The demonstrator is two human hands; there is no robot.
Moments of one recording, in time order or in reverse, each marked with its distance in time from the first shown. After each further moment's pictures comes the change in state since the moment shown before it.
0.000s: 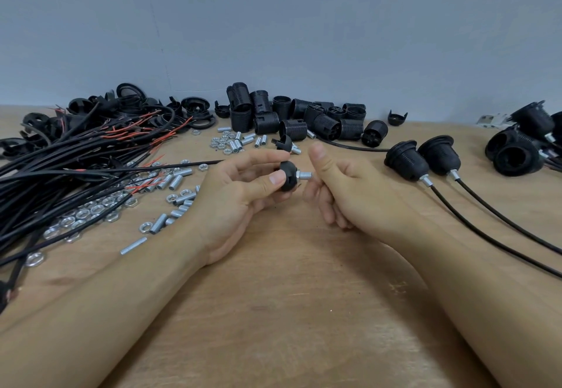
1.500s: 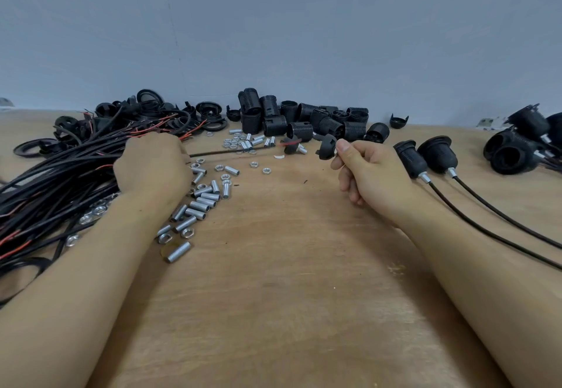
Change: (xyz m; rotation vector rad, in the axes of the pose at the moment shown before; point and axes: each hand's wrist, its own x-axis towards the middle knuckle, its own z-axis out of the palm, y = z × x) left_hand 0.018 0.043 -0.082 1.794 0.720 -0.013; right_hand 0.014 0.022 -0.016 0.043 0.267 -0.033
